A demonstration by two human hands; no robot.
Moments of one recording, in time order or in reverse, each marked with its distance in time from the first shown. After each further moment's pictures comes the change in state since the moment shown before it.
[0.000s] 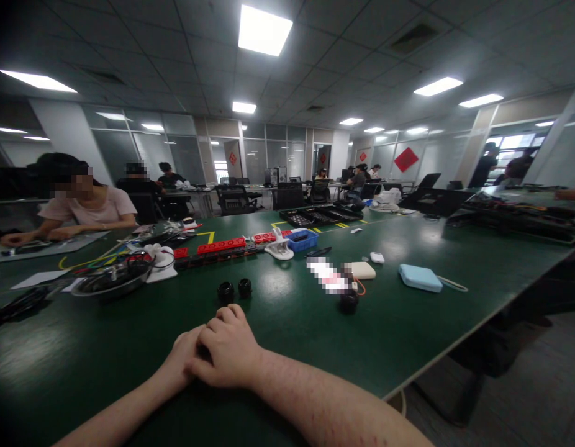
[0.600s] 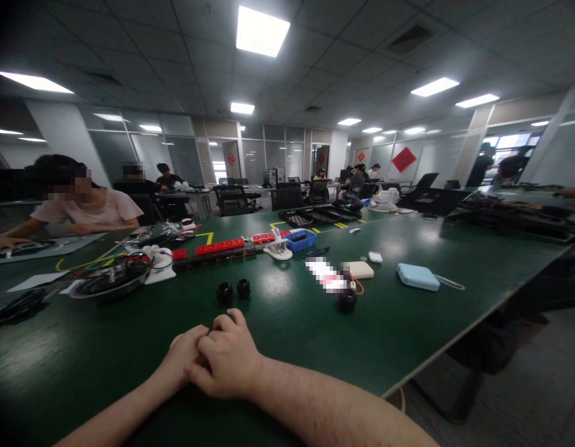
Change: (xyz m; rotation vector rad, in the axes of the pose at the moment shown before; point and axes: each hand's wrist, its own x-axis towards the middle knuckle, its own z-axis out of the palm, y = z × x) left_hand 0.000 0.003 -0.004 0.120 -0.021 -0.012; right_hand -0.011 -0.006 -0.002 0.027 0.005 0.019
